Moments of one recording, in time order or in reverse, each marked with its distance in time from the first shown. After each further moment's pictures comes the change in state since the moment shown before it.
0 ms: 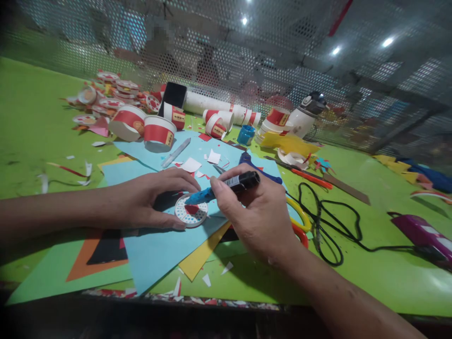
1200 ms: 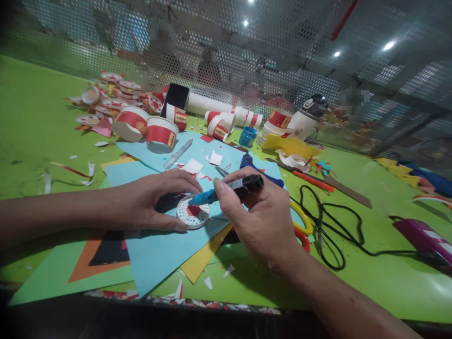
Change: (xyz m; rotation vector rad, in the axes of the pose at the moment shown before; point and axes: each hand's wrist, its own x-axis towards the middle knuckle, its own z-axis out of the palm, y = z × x) left_hand 0.000 0.002 0.001 0.003 0.011 -0.020; right_hand -0.001 0.000 0.001 -0.068 0.043 0.019
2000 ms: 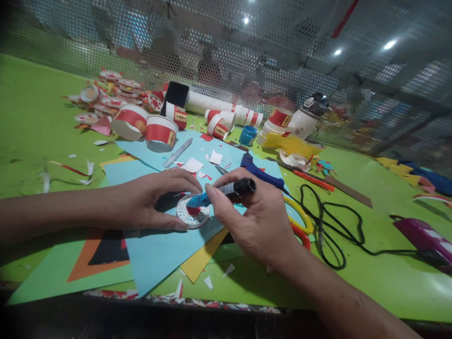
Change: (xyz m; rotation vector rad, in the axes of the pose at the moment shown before) left_hand -0.001 0.000 -0.001 -0.006 -0.013 0.011; right_hand 0.000 -0.001 -0.002 0.005 -0.127 -0.133
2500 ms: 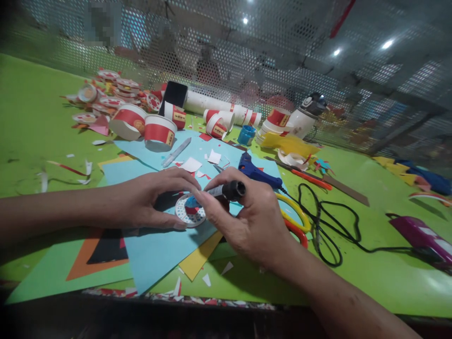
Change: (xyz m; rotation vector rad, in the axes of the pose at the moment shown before) left_hand 0.000 -0.001 0.000 0.042 -0.011 0.002; right_hand 0.002 -0.003 -0.002 -0.045 -0.031 -0.148
